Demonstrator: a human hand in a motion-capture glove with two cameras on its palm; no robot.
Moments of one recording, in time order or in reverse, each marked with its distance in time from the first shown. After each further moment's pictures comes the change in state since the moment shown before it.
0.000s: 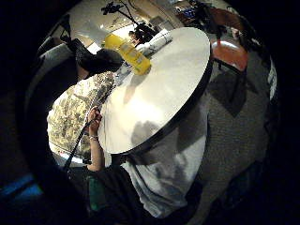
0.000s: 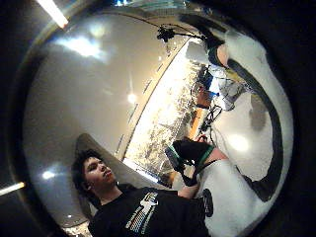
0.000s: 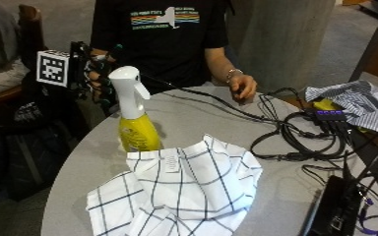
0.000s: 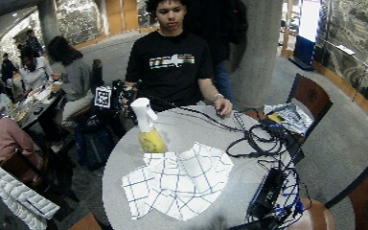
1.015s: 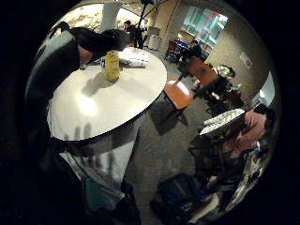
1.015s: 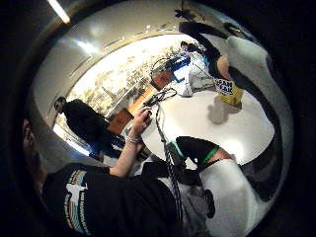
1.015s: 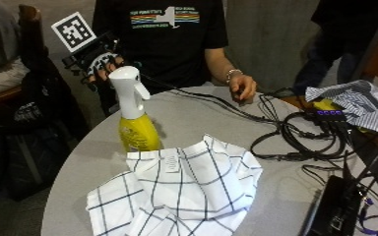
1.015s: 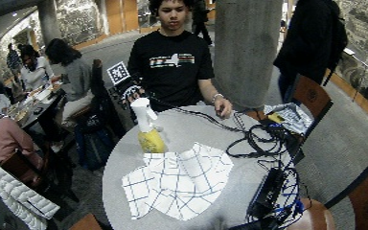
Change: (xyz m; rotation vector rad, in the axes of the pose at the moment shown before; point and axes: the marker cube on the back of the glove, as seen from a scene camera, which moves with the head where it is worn) arm -0.029 0.004 0.007 -0.087 0.723 -0.354
